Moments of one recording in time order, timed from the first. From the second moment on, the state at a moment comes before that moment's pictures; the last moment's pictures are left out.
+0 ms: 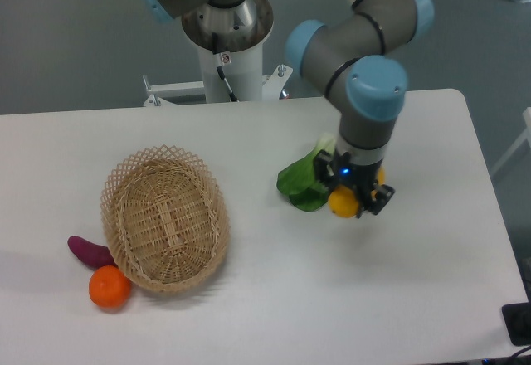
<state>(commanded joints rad) 2.66 -1.91 -1.64 -1.06 1.52 1.37</state>
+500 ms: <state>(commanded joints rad) 2.69 -1.94 -1.61 -1.04 1.52 1.43</state>
